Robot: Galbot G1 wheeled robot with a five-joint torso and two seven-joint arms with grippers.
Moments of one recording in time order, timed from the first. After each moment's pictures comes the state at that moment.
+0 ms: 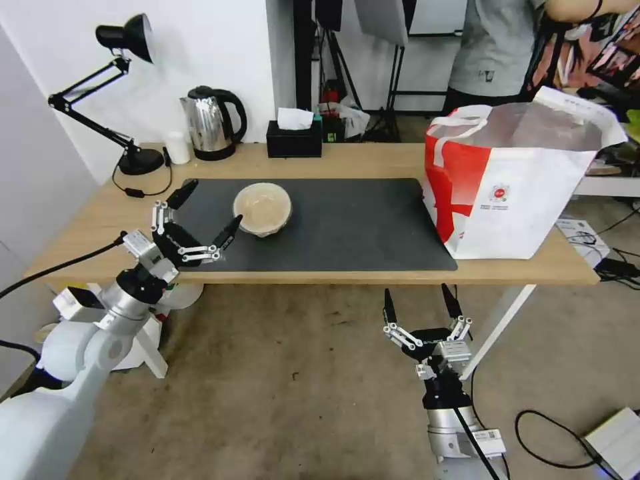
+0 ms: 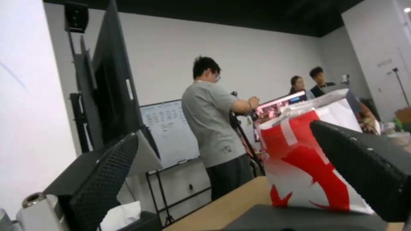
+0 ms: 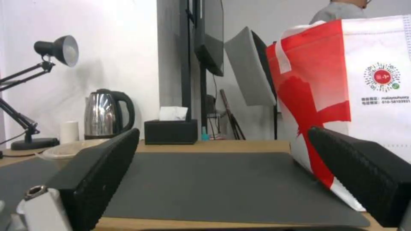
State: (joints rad) left arm 1.27 -0.91 -0.63 -1.98 -0.74 -0.33 0.60; right arm -1.68 1.26 0.26 2.09 0.00 0.48 0.30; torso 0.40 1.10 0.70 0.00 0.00
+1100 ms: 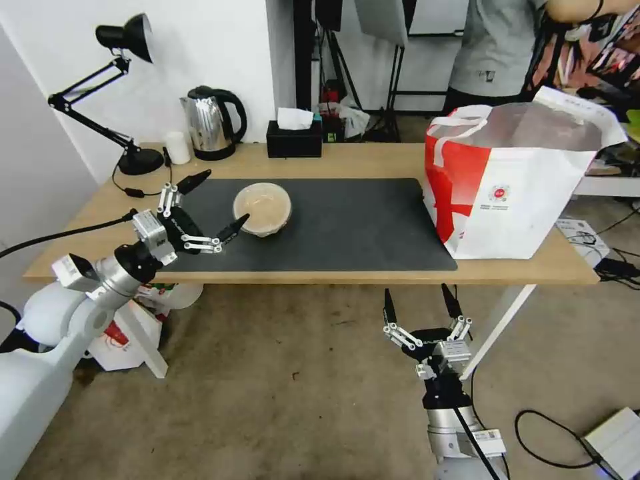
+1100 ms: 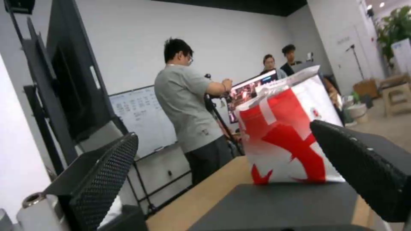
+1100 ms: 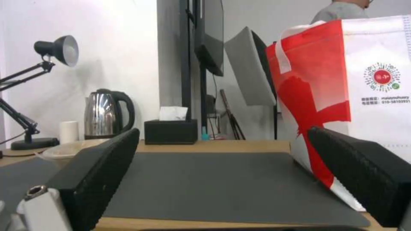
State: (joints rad) left arm 1.15 -0.76 -0.54 -1.92 -0.79 -0.29 0.64; right arm -1.68 1.26 0.26 2.09 0.00 0.48 0.30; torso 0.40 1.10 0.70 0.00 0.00
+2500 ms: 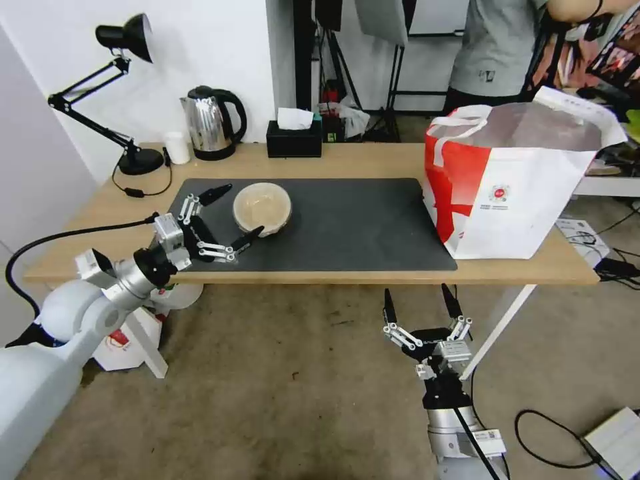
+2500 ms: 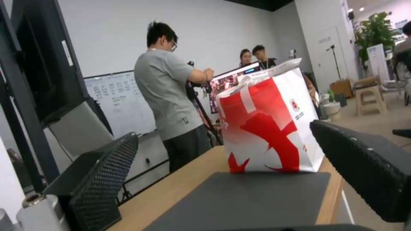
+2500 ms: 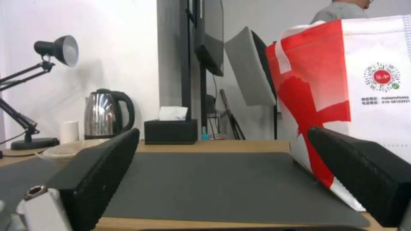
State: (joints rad) left arm 1.11 -0.72 -0.47 -1.89 -0.83 -0.25 0.67; right arm -1.68 1.26 0.26 2.09 0.00 0.48 0.30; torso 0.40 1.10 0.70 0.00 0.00
